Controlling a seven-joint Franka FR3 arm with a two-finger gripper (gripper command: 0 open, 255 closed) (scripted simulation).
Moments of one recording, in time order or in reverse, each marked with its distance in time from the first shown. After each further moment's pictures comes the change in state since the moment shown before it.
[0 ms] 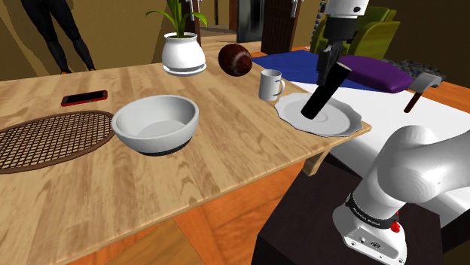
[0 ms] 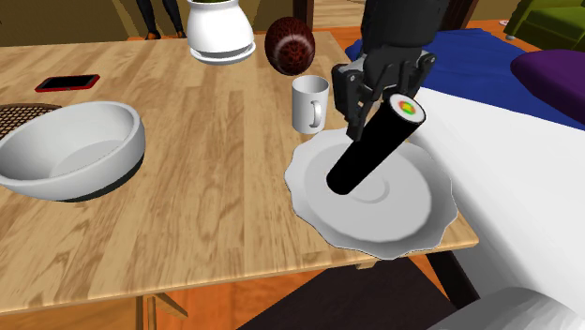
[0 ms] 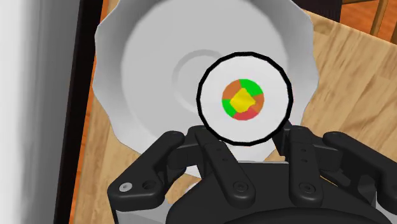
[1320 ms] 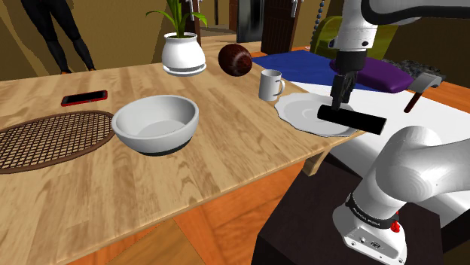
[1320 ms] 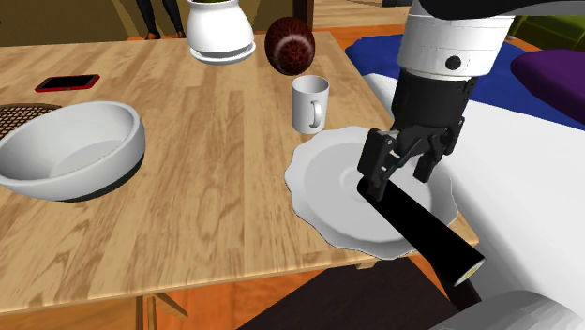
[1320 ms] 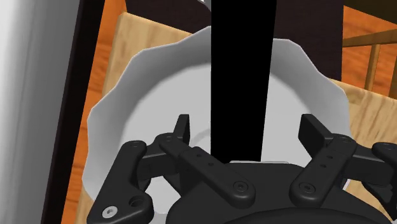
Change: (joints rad) arm -0.047 -0.114 -0.084 -0.220 -0.040 -0.045 -0.042
